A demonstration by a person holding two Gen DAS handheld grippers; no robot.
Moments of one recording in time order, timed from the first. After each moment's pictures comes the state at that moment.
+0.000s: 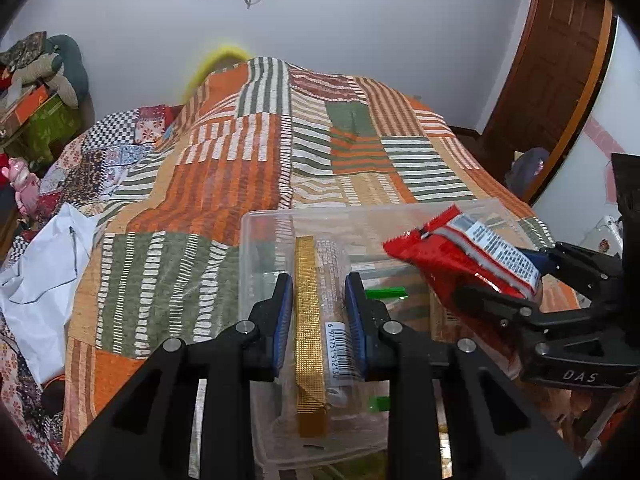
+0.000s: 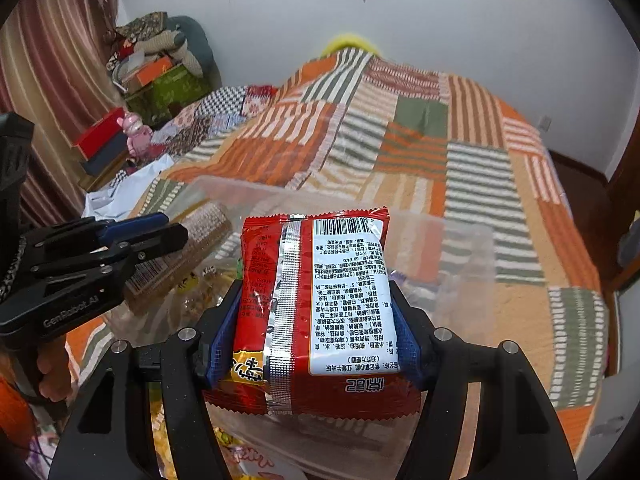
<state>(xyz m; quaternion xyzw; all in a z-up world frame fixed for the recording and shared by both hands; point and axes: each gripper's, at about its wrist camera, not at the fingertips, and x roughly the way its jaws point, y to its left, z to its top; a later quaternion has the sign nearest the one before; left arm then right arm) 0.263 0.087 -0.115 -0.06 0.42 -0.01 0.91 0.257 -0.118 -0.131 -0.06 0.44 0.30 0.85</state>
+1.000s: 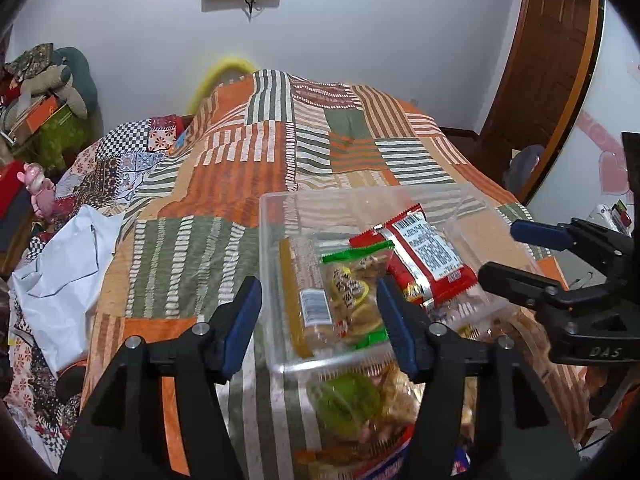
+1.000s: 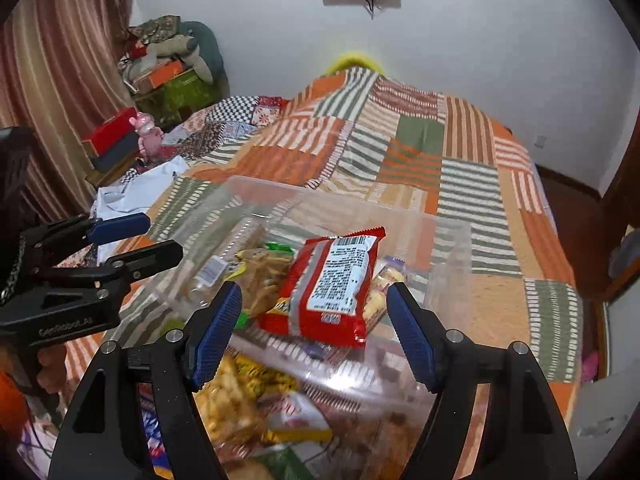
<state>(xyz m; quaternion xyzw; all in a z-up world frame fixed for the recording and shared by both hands) 0.201 0.082 -0.087 -0.05 0.40 -0.01 0.91 0.197 -0.129 -0.093 -0.08 0.38 0.30 0.87</state>
